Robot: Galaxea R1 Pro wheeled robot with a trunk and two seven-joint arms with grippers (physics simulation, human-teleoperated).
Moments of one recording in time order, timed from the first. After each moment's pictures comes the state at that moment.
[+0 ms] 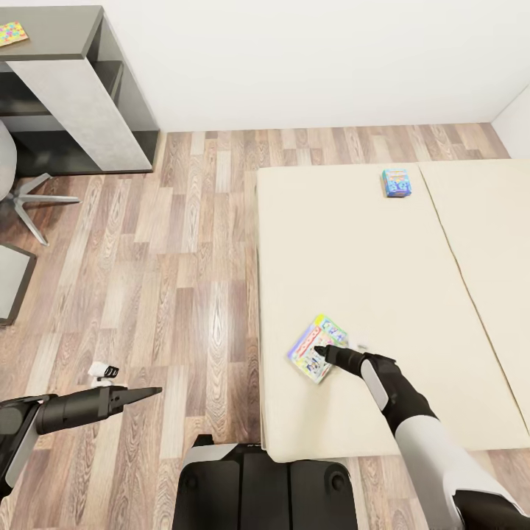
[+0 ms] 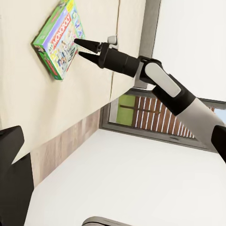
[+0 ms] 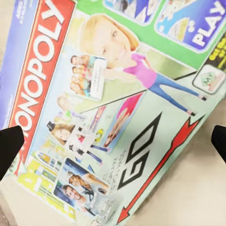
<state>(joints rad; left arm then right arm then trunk) -0.41 0.37 0.24 -1.20 0.18 0.93 -1.57 -0.79 -0.01 -0.09 -0.68 -0.24 0.48 0.18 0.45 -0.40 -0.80</state>
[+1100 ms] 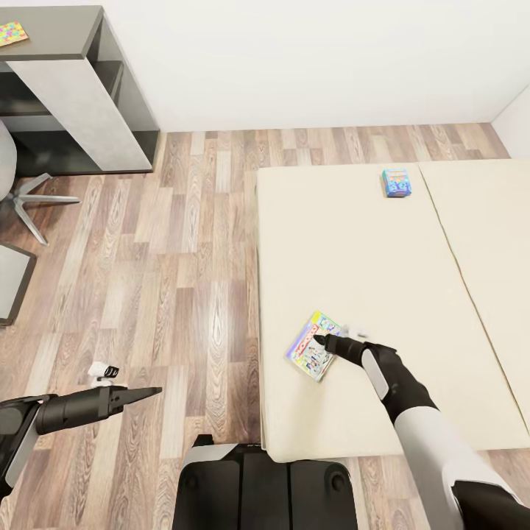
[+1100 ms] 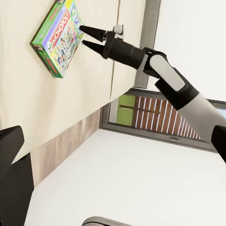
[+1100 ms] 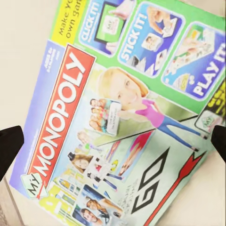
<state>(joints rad) -0.41 0.37 0.24 -1.20 0.18 0.93 -1.57 -0.83 -0.01 -0.09 -0.71 -0.24 0.49 0.20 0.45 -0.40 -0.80</state>
